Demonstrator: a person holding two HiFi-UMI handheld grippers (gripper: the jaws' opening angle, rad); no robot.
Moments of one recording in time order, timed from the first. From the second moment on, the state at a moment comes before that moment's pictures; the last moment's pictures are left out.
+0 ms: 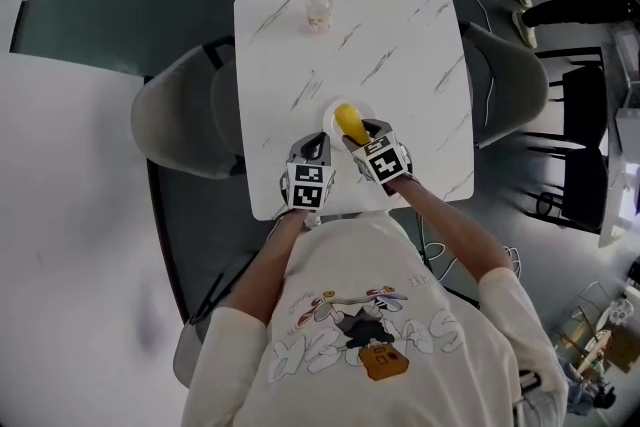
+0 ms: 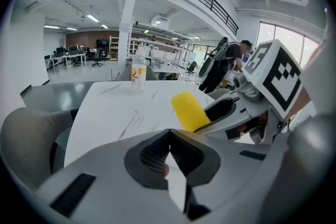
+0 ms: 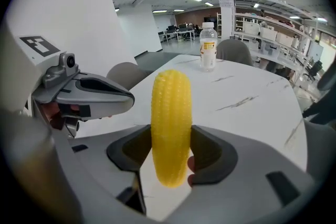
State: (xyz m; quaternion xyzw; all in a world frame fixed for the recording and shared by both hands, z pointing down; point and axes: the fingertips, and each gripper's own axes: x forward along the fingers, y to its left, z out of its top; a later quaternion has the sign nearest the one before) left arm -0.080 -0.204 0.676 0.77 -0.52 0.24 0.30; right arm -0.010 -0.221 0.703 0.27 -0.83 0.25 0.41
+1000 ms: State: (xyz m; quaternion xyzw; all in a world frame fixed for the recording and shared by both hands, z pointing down) left arm -0.094 -0.202 0.714 0.75 -0.52 0.27 0.32; right arm -0.032 -0.238 0.758 0.24 -0.80 0.24 0.50
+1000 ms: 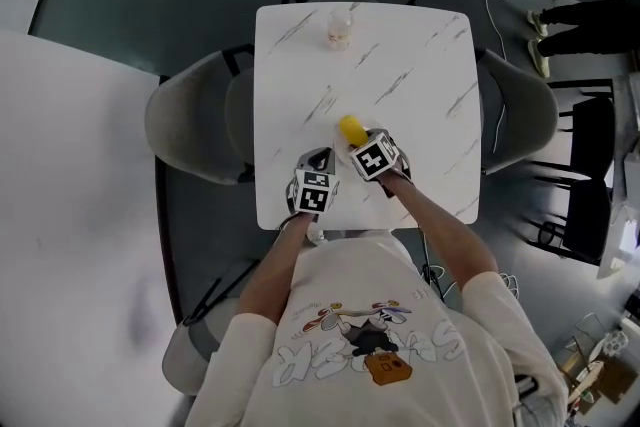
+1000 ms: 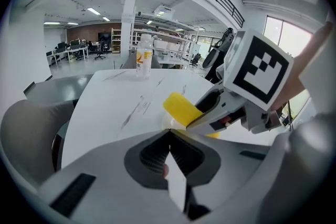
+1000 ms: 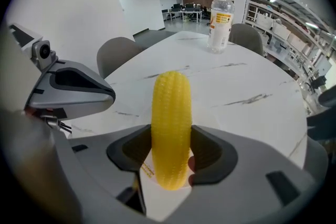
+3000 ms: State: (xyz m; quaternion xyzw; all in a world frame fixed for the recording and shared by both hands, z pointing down) left arm -0.097 -0.178 0.664 0.77 -0.51 0.21 0.33; right arm -0.015 -0.217 0.683 0.33 -0.81 0.27 0.40
